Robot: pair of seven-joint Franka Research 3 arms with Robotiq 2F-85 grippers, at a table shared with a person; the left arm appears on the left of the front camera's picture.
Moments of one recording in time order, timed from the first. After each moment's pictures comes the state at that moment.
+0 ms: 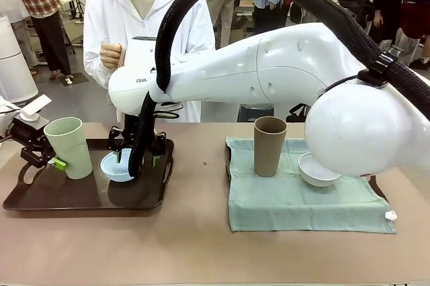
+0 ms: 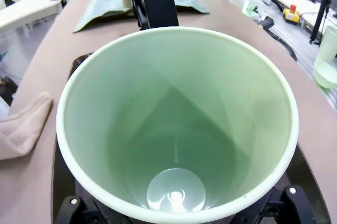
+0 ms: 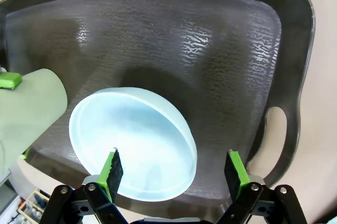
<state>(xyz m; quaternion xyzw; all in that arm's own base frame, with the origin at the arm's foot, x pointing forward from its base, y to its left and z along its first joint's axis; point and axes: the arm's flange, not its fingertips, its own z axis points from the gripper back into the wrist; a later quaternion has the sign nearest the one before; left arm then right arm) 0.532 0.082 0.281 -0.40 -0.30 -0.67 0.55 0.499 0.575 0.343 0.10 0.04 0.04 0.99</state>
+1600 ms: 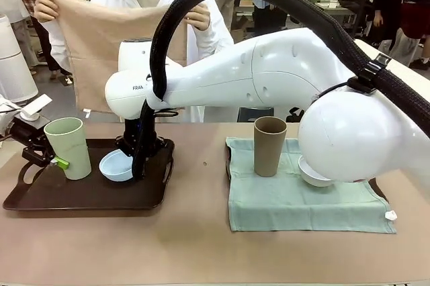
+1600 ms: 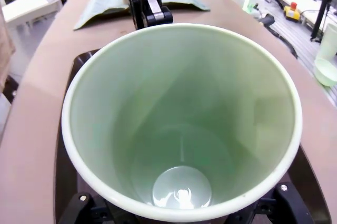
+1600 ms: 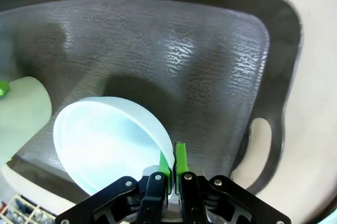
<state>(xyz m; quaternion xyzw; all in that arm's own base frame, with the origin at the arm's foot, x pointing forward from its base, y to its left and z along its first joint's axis) 0.534 0.083 0.284 -0.39 -0.30 -0.67 0.55 0.500 0.579 0.341 0.07 0.02 0.07 1.00</state>
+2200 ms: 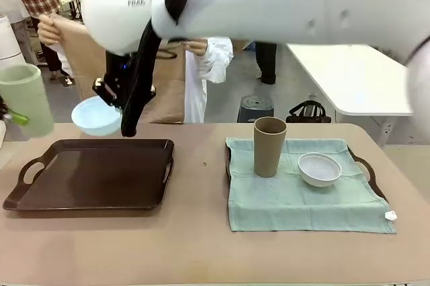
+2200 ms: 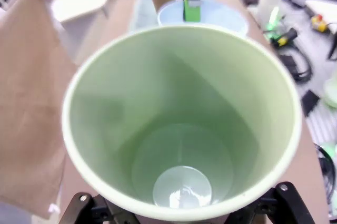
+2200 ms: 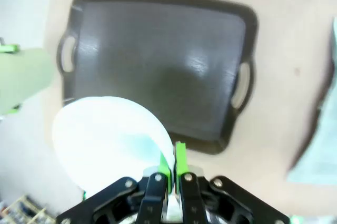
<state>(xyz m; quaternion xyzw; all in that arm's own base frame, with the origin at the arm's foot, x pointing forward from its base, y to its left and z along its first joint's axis) 0.463 0.123 0.466 -0.29 -0.36 -0.65 0.60 0.416 0.554 0.535 0.11 -0.07 0.08 0.99</state>
